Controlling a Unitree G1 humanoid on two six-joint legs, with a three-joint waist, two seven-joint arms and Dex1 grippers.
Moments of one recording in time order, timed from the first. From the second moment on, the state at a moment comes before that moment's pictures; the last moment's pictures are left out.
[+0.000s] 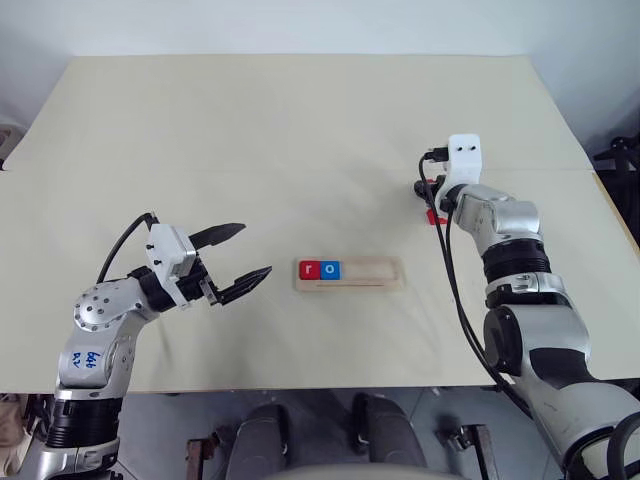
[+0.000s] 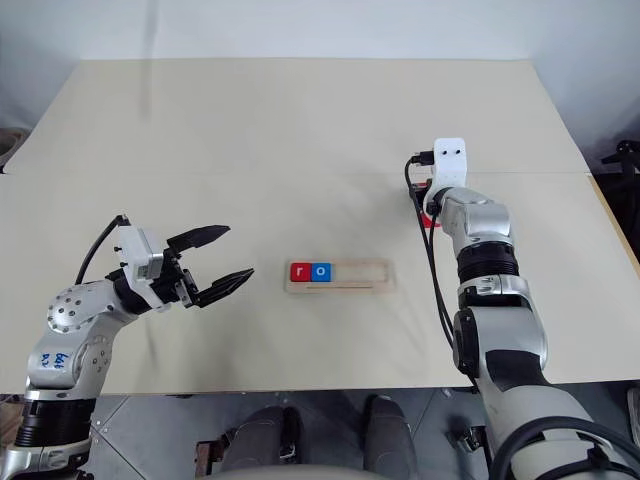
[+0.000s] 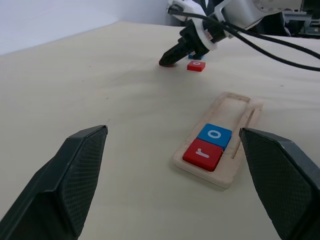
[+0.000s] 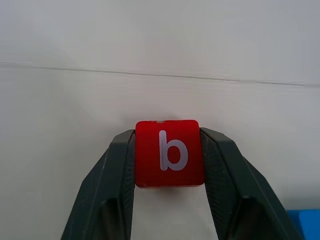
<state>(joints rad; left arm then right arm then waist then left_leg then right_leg) -0.17 0.57 0.17 -0.17 -0.46 0.14 -0.89 -1.03 -0.36 -0.14 0.74 0.15 0.64 0.22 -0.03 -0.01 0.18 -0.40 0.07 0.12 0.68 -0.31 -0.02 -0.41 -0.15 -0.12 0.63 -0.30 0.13</state>
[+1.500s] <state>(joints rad) -0.29 0.56 0.07 0.01 -0.45 0.01 -1.15 -0.61 -0.96 0.11 0.34 0.19 0.26 1.30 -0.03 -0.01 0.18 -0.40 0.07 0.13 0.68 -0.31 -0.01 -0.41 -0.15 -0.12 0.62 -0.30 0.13</state>
